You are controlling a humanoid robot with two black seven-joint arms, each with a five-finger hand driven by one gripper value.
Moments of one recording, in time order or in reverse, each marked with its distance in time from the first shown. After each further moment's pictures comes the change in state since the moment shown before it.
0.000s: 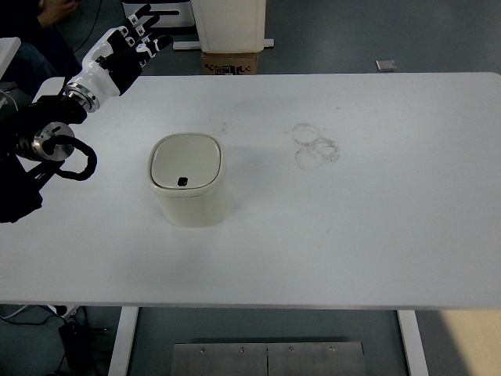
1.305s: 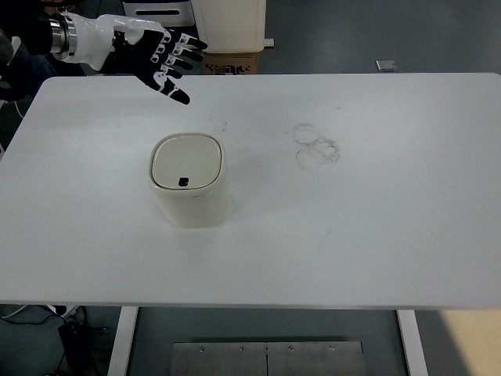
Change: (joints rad) left arm -0.566 0.291 0.484 -0.443 0.227 -0.231 0.531; right arm 0.000 0.000 0.000 0.000 0.000 0.000 0.000
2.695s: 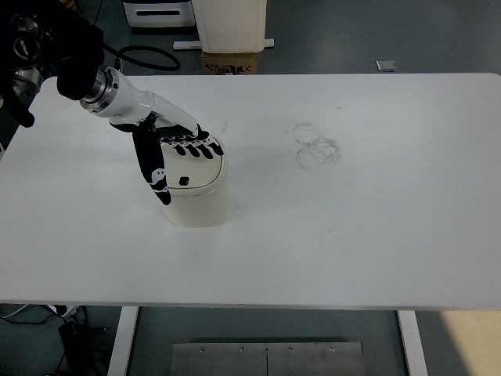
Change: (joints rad) left arm -0.194 -0.040 0.217 -0.320 0.288 -0.090 0.051; right arm 0.000 0.000 0.000 0.000 0.000 0.000 0.000
